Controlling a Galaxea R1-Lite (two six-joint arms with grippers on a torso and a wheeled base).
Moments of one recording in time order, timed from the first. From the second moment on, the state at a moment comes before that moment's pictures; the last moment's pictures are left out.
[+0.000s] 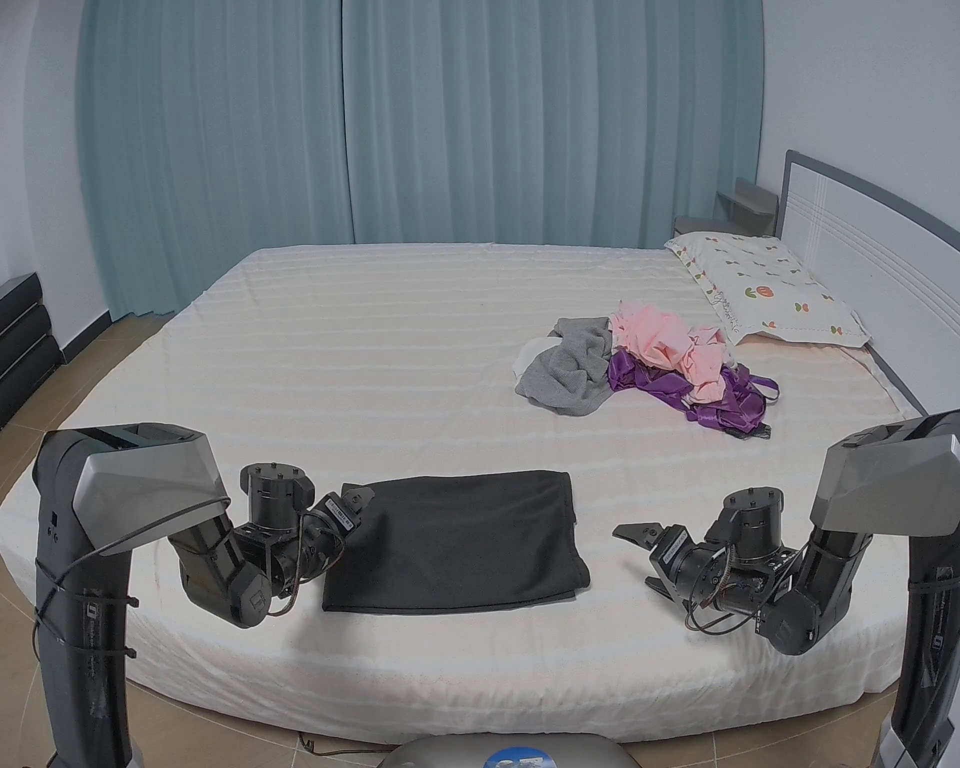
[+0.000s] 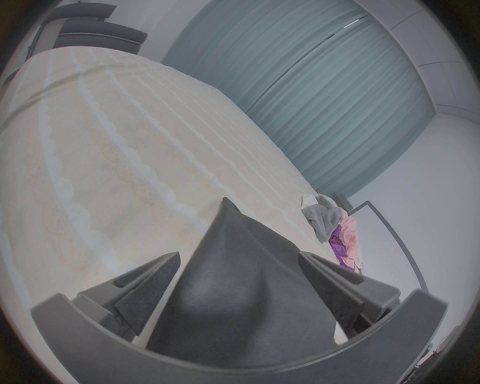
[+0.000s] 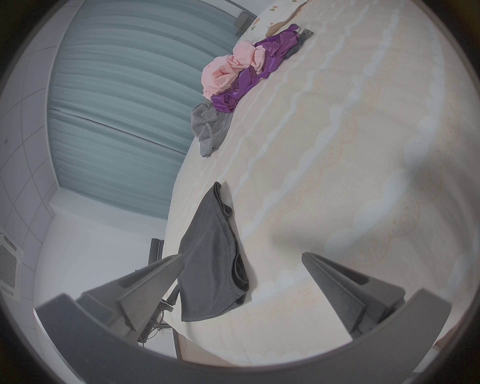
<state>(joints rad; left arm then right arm) -0.25 2.40 -0.80 -1.12 0.05 -0.88 0.36 2.31 -0.52 -1.26 0.14 1.10</state>
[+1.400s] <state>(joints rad) -0.25 2.46 -0.78 -1.19 0.05 -0.89 0.38 2.32 -0.52 -1.26 0.14 1.10</state>
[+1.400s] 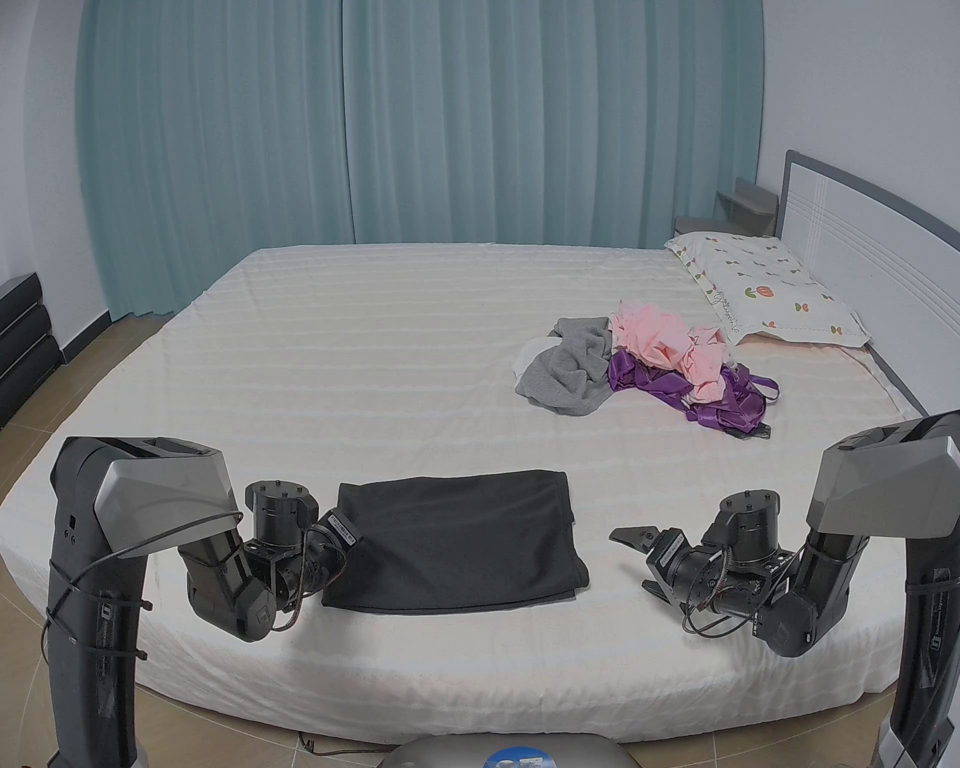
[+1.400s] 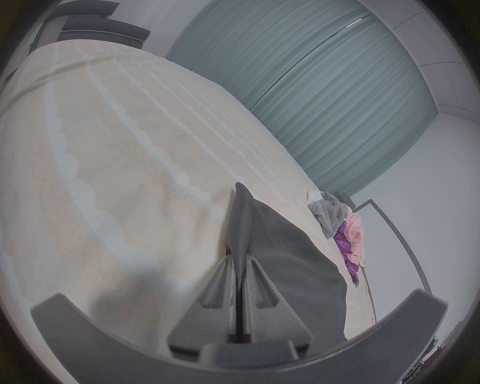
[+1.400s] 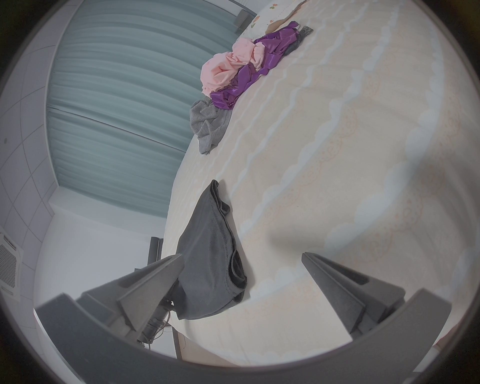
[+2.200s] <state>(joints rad) -0.22 2.42 -0.77 -1.19 0.04 -0.89 0.38 2.32 -0.53 -1.26 0.14 1.10</state>
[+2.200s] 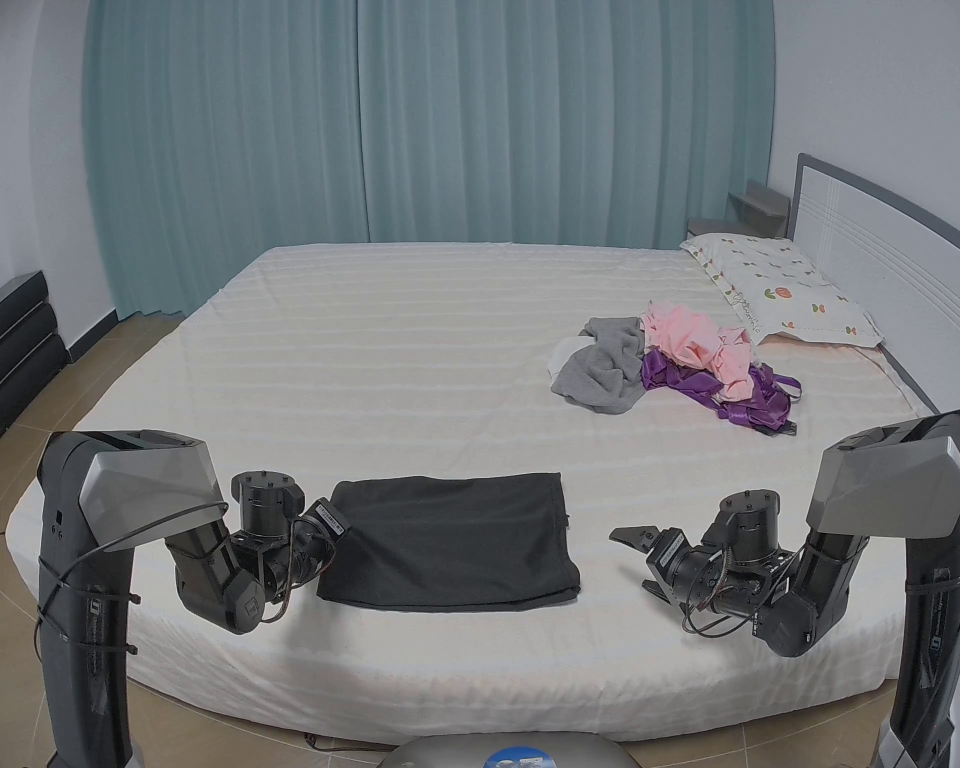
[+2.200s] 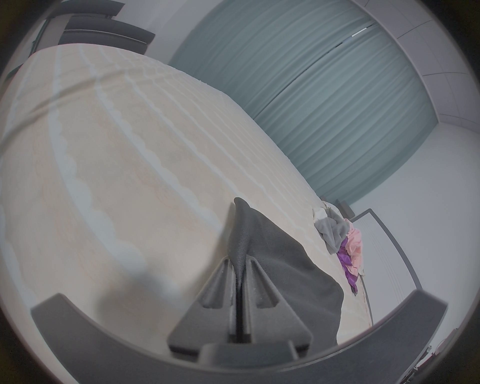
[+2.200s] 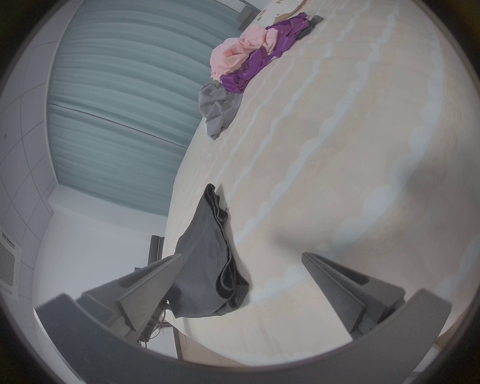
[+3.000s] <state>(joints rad) -0.18 2.42 -0.79 -1.19 0.02 -0.89 0.38 2.32 -0.53 -1.26 0.15 1.11</state>
